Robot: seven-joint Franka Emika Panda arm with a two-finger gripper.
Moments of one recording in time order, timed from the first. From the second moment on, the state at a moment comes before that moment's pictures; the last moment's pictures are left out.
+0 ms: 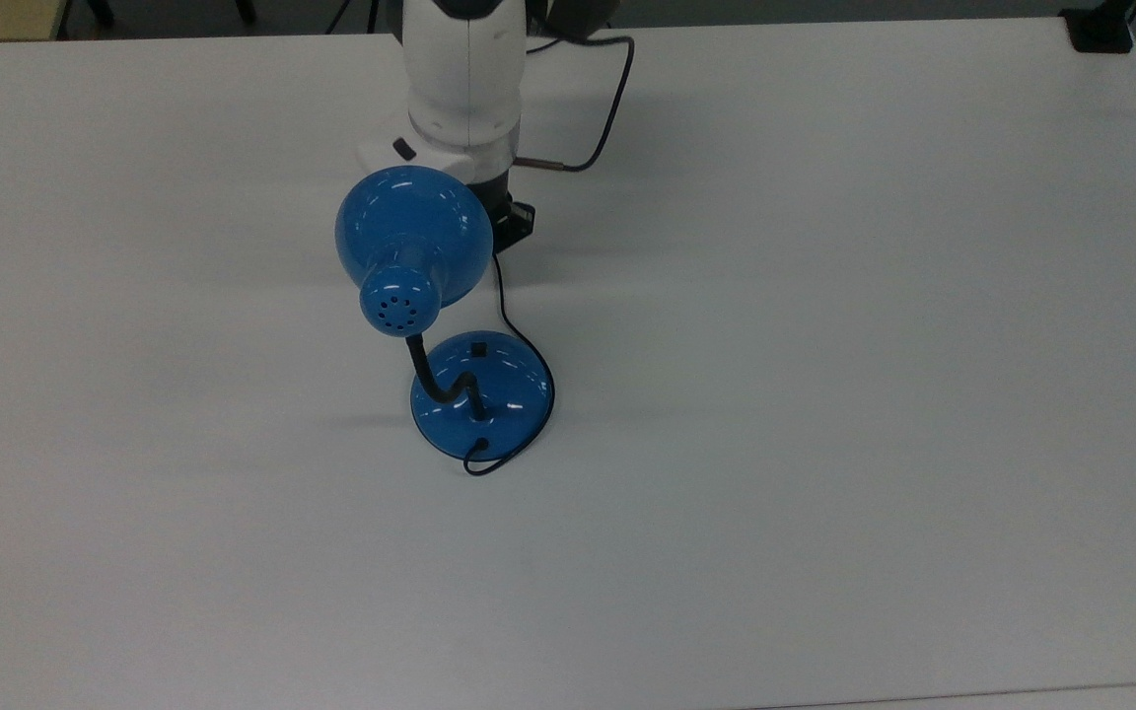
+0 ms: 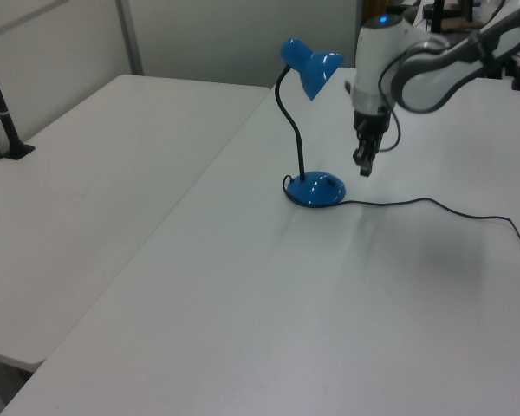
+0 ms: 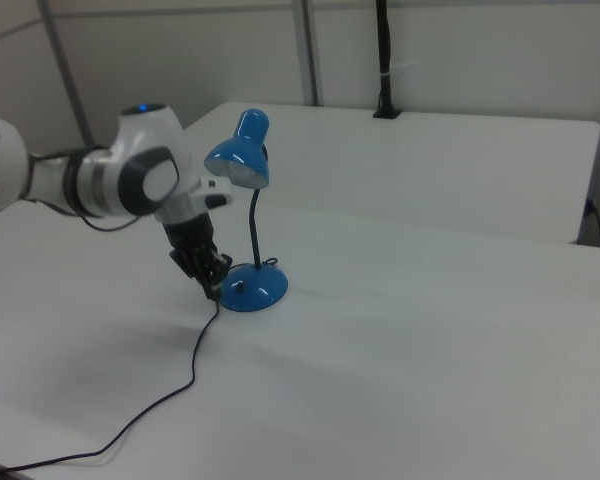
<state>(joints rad) 0.01 0.16 0.05 -2.00 -0.13 2.21 0.21</state>
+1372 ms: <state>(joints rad) 0.04 0.03 0.05 -1.61 -0.13 1.59 0.21</state>
